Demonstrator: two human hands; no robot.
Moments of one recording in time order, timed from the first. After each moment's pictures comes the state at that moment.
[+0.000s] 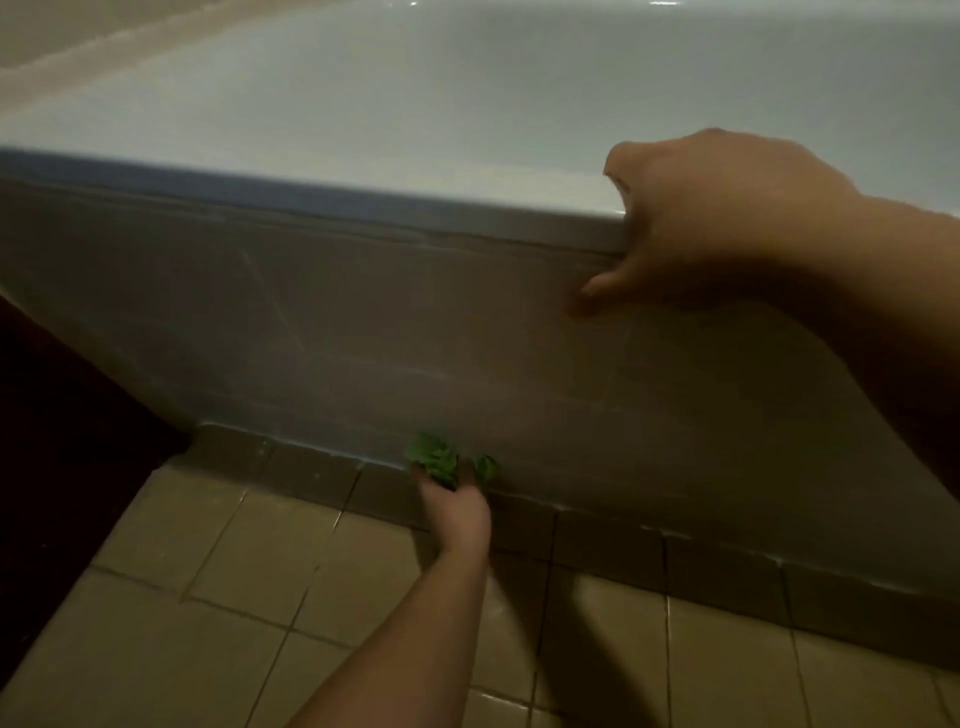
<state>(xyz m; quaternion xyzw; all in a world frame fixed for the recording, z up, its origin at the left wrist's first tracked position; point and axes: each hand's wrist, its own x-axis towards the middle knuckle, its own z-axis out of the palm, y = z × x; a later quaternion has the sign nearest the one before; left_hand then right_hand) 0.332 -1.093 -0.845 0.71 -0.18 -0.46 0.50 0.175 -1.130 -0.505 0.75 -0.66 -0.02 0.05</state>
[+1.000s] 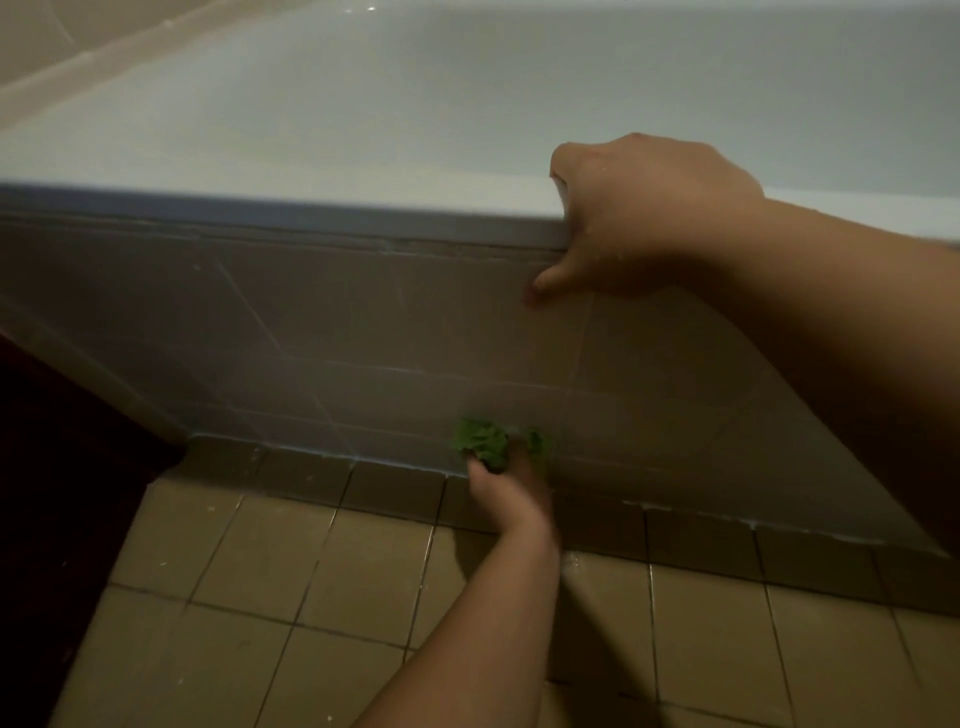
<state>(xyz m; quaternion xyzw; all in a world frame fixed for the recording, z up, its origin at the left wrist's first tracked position) 0.262 -1.068 -0.773 0.61 -0.05 -0.57 0.55 0.174 -1.134 -0.508 0.76 -0.65 0.00 0.05</state>
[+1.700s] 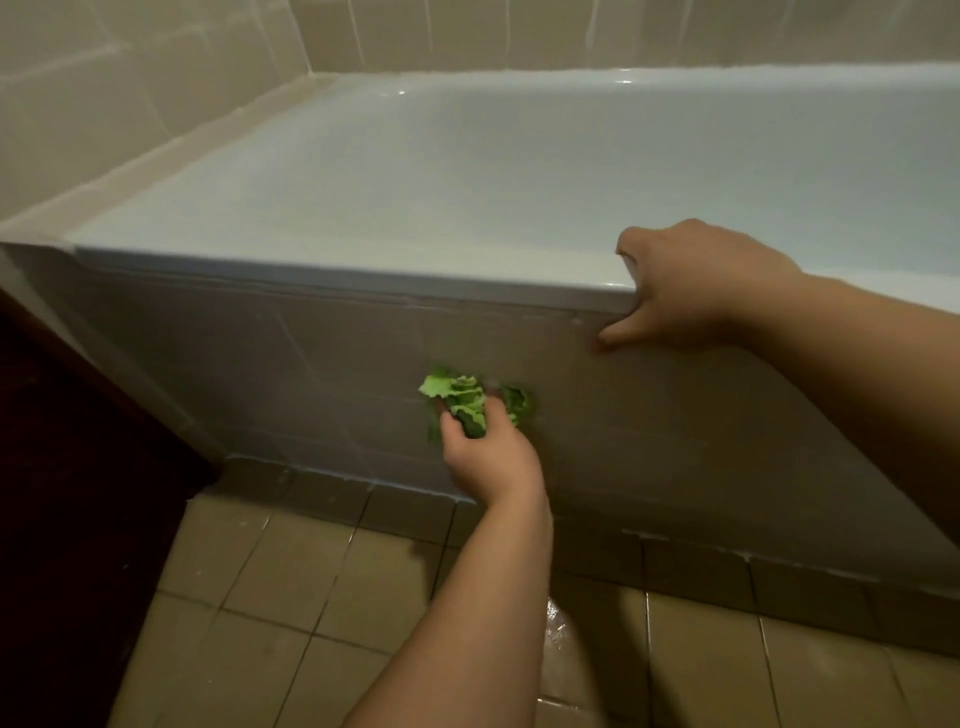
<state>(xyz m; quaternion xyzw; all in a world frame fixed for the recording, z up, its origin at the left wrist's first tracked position) 0.267 -1.072 -0.664 0.65 -0.13 -0.40 0.63 0.117 -1.110 -0.496 0.75 -0.67 -0.01 -0.01</state>
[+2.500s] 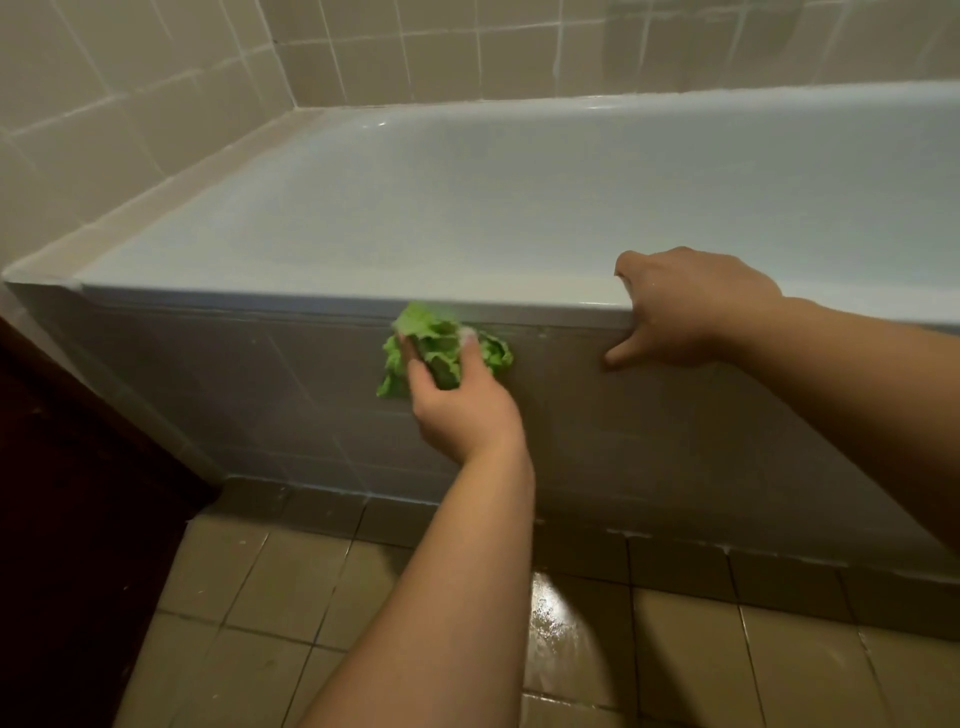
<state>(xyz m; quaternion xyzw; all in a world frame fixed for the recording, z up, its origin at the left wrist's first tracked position) 0.264 -1.072 -0.584 0.63 -0.20 -0.33 0.68 0.091 -1.096 -0.495 0.72 -0.69 -0.04 0.01</state>
